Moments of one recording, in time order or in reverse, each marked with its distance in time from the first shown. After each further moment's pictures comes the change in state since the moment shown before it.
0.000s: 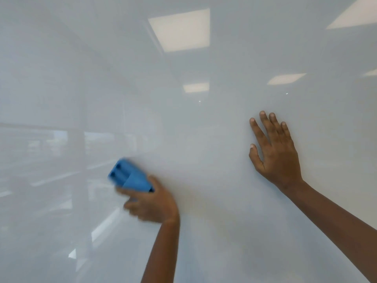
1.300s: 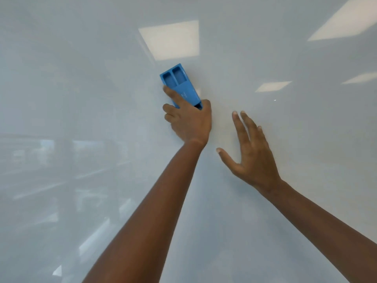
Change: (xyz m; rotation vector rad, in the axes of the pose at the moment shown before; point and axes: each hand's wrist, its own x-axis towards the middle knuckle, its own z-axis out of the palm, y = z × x) left_hand -0.060 0.168 0.047 -0.011 -0.513 0.627; right_hand 0.025 -0.026 -0.029 0.310 -0.084 0.115
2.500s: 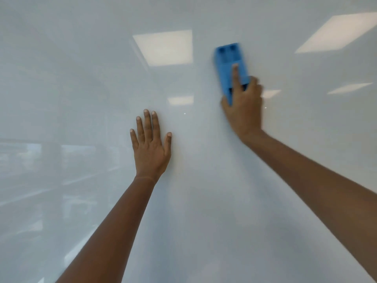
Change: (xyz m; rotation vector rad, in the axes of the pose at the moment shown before) left_hand 0.014 -0.102 -0.025 0.481 -0.044 0.445; right_hand 0.109 0.009 -0.017 -0.227 0.101 0.247
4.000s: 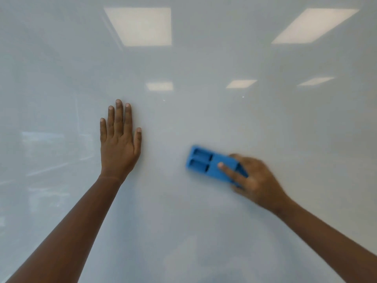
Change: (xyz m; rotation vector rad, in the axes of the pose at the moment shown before) left_hand -0.023 -0.019 0.004 0.017 0.049 0.132; right_hand -0.163 0.118 -0.023 -0.062 -0.106 -0.710
